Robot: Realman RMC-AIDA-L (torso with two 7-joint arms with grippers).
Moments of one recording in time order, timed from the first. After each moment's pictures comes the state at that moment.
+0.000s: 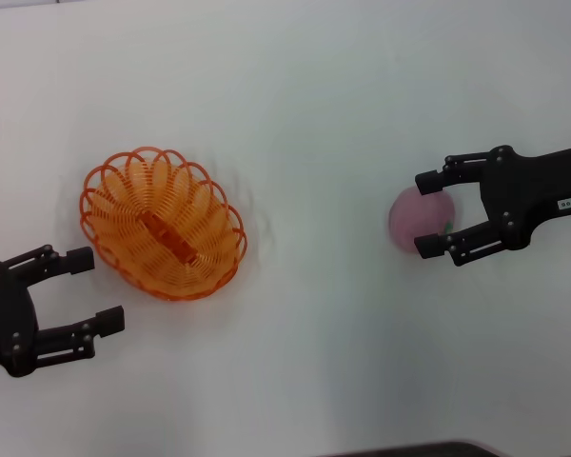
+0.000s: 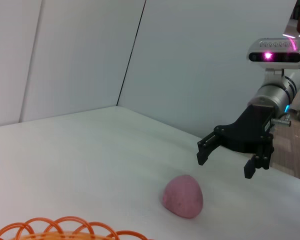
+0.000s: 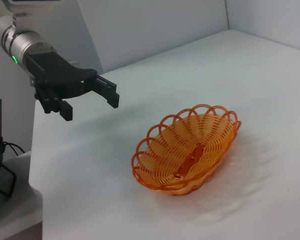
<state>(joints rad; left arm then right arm) -0.23 -2.16 0.52 0.92 2.11 1.91 -1.31 0.49 2.01 -0.69 -0.78 -2.21 -1.79 1.40</state>
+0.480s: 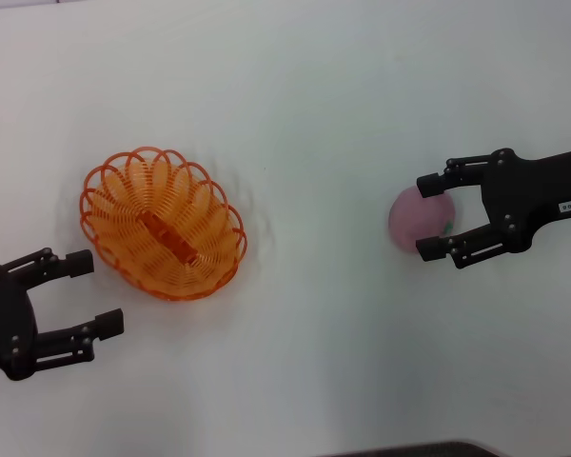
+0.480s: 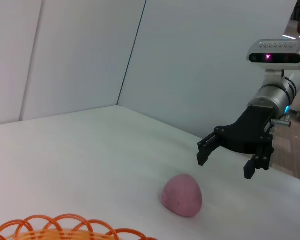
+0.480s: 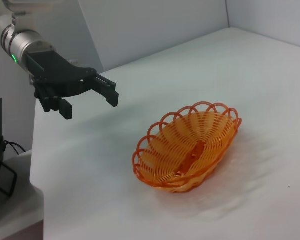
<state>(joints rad) -0.22 -2.16 0.52 0.92 2.11 1.92 -1.31 0.48 2.01 -0.70 -0.78 -2.21 -1.79 1.40</state>
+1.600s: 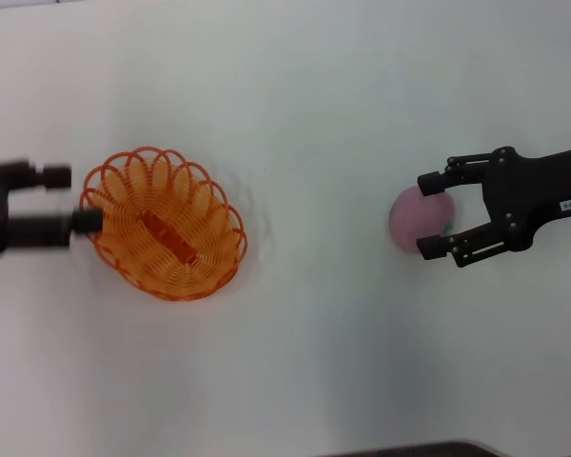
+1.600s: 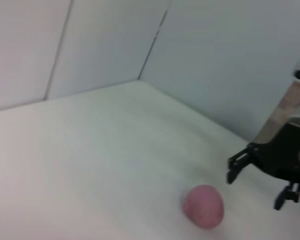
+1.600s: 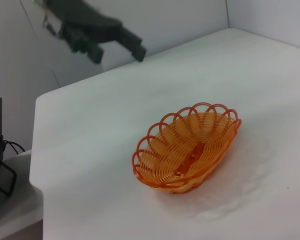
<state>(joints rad) -0.40 -2.13 0.59 1.23 2.14 1.95 -1.85 0.48 2.01 -0.69 -0.79 -2.21 -1.79 1.40</state>
